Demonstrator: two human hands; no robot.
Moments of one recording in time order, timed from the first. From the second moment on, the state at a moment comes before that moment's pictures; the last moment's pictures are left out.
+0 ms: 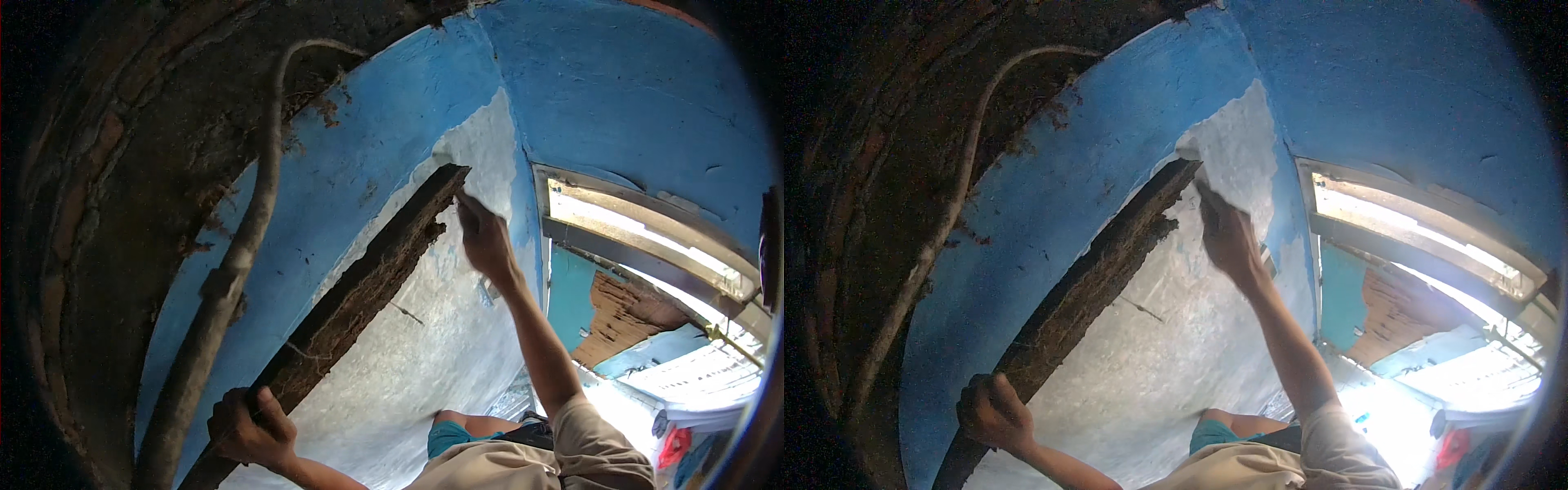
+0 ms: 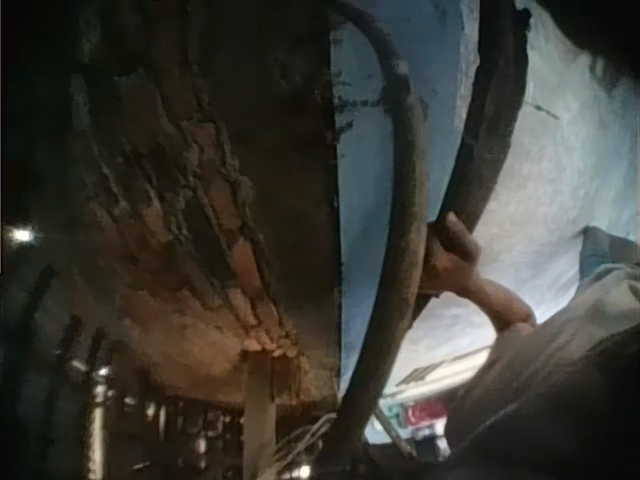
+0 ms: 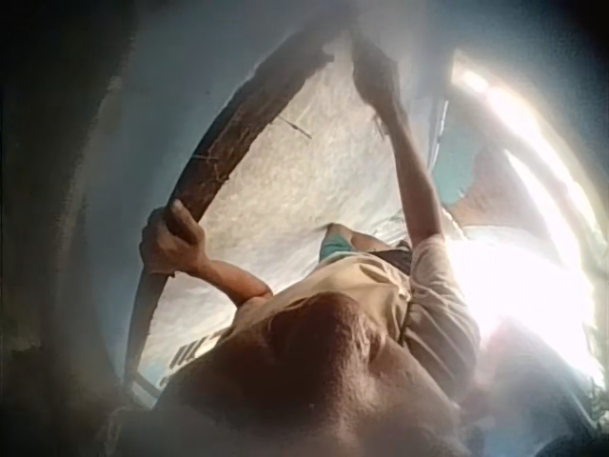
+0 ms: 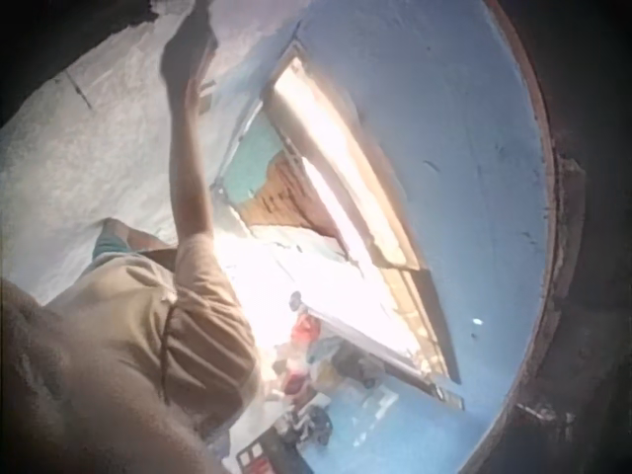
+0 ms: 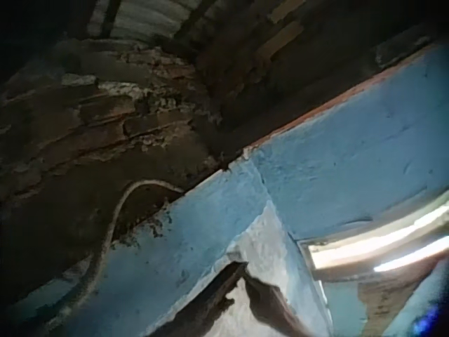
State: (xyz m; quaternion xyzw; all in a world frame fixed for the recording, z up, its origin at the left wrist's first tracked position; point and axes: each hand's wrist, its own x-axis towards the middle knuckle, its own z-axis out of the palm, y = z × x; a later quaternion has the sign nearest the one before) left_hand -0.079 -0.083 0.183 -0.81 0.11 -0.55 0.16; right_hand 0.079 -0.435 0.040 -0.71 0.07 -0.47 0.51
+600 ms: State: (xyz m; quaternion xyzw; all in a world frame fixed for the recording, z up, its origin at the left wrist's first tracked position) left_hand -0.084 -0.093 0.185 -0.81 0.10 -0.54 0.18; right_hand 0.079 -0.492 0.059 -0.74 0.11 -0.40 0.53
